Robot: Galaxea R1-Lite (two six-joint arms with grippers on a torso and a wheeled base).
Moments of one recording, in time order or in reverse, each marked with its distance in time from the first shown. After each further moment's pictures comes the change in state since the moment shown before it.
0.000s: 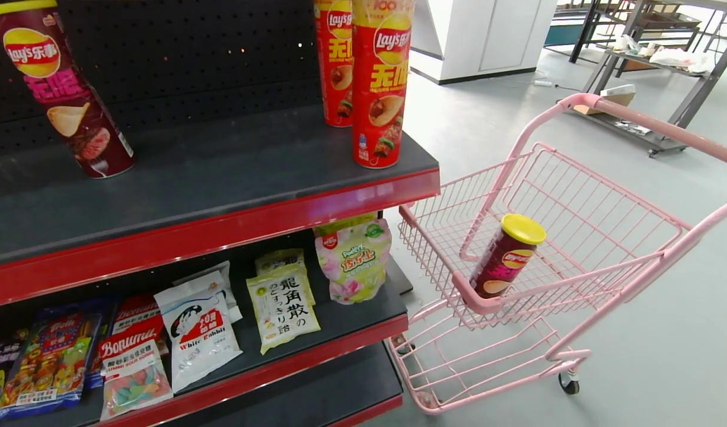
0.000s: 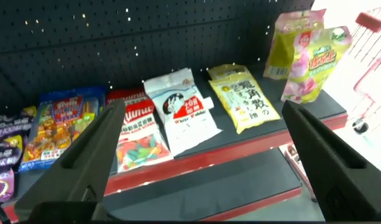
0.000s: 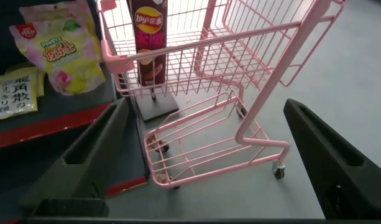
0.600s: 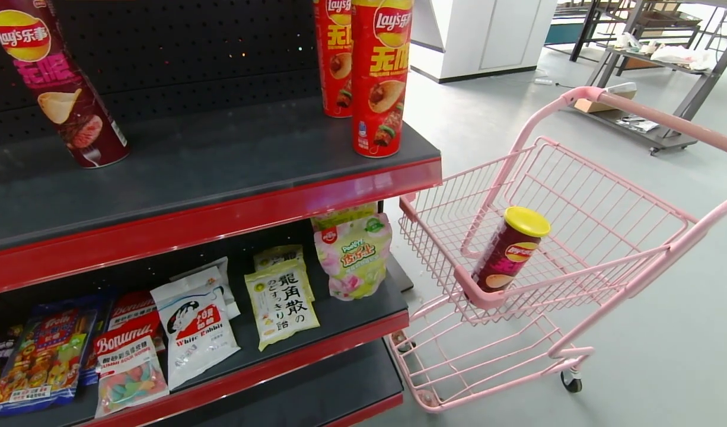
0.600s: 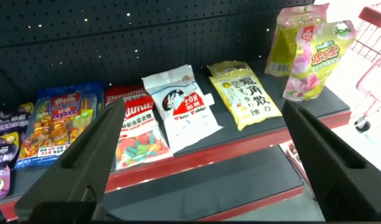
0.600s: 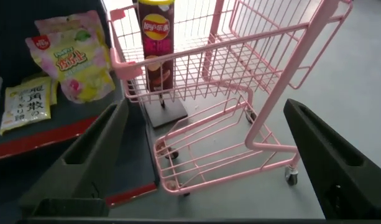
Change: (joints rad) left arm 0.000 0.000 0.000 0.000 0.000 0.000; right arm 0.004 0.018 -0.044 -0.006 0.020 0.049
